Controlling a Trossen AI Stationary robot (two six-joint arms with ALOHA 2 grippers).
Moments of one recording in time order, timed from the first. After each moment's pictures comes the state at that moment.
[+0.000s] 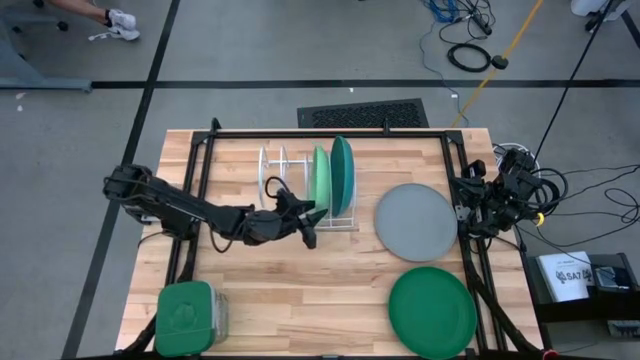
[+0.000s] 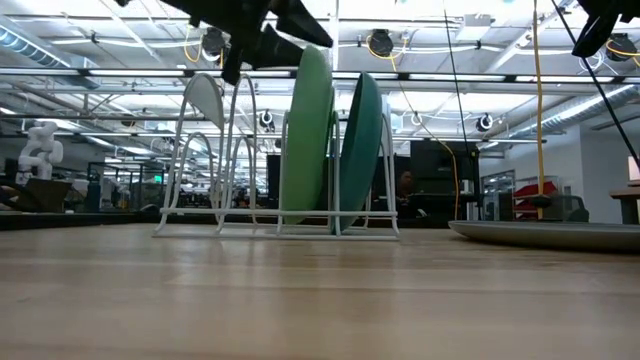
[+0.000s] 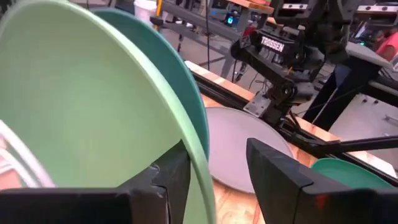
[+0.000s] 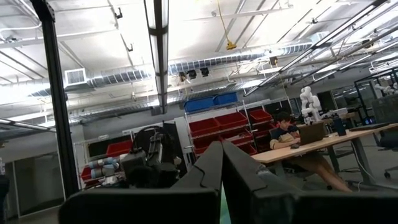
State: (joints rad) left arm -0.24 1.48 0.85 0.39 -0.69 -0.46; right arm 0.95 0.00 0.09 0.97 0.99 -0.66
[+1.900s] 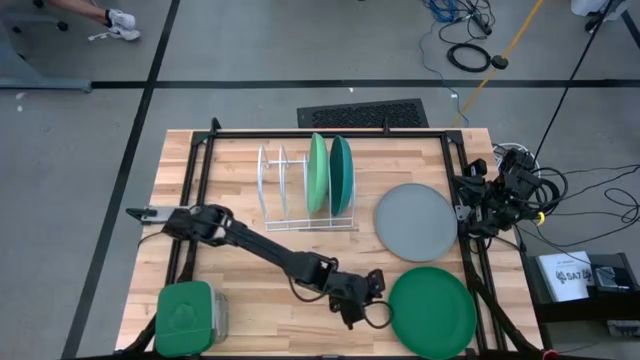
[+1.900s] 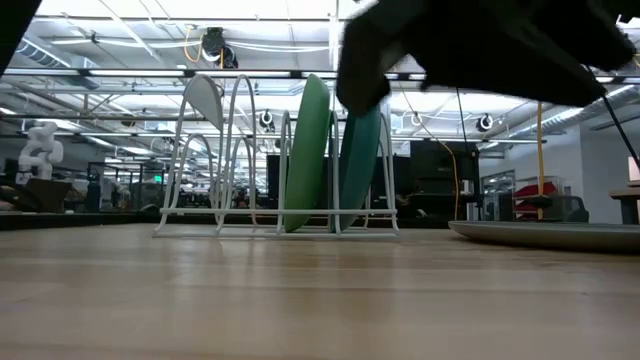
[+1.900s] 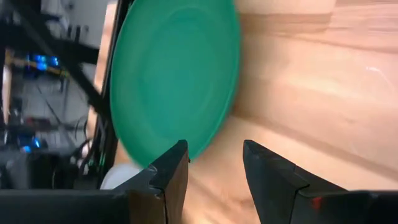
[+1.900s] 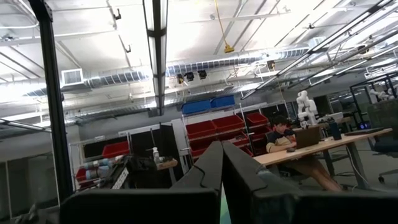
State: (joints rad) left arm -0.38 2.26 1.80 -0.21 -0.10 1.09; right arm 0.95 0.00 0.09 1.00 0.99 -0.70
